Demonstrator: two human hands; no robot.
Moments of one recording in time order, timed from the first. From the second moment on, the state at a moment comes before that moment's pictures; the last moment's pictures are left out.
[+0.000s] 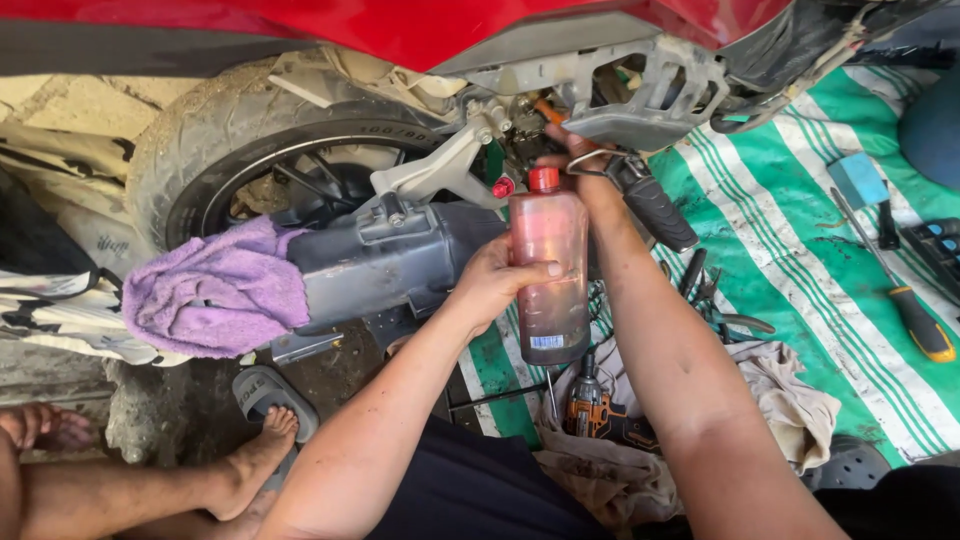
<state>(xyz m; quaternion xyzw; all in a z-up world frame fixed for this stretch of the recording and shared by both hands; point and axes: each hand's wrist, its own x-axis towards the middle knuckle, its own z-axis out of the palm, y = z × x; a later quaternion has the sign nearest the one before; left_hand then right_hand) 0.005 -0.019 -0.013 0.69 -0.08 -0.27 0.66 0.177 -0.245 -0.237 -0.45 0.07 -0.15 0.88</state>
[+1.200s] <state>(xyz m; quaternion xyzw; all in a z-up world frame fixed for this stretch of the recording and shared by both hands) 0.004 -0.017 0.009 0.70 -0.08 -0.26 0.66 0.124 -0.238 -0.205 -0.47 0.17 -0.27 0.82</state>
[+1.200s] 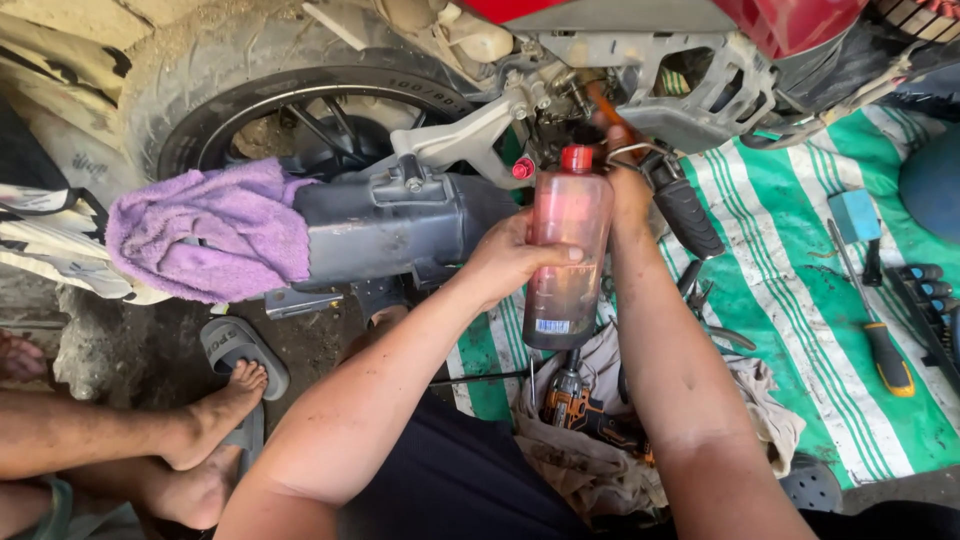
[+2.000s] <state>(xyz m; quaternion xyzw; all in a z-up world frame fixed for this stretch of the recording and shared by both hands) 0.015 -0.014 -0.008 0.68 -0.05 -0.31 0.66 0.105 -0.245 -0.174 -0.46 0.10 -0.21 0.86</state>
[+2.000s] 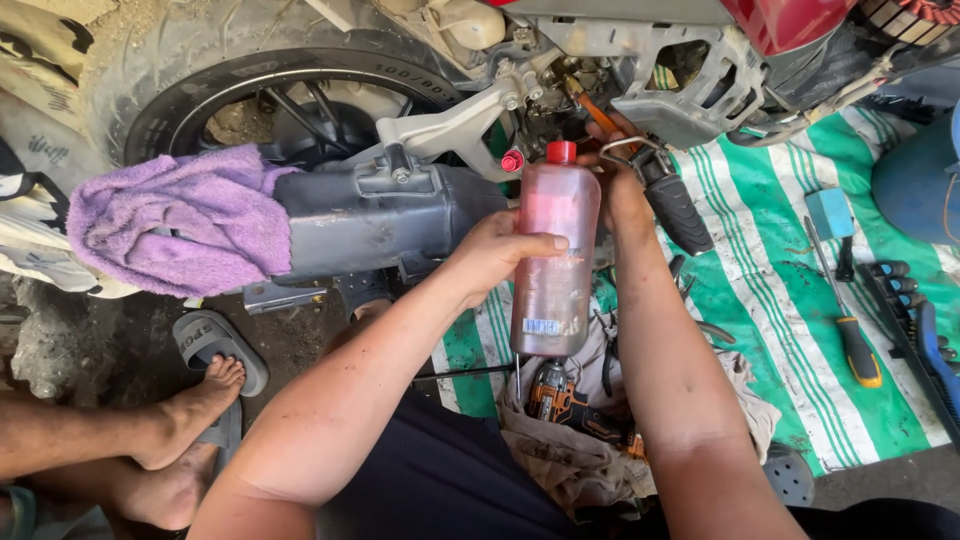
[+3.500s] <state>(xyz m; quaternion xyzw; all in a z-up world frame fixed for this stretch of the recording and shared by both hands) 0.017 0.015 0.043 0.80 -0.04 -0.34 0.49 0.088 -0.199 -0.122 -0.62 0.06 -0.31 0.72</state>
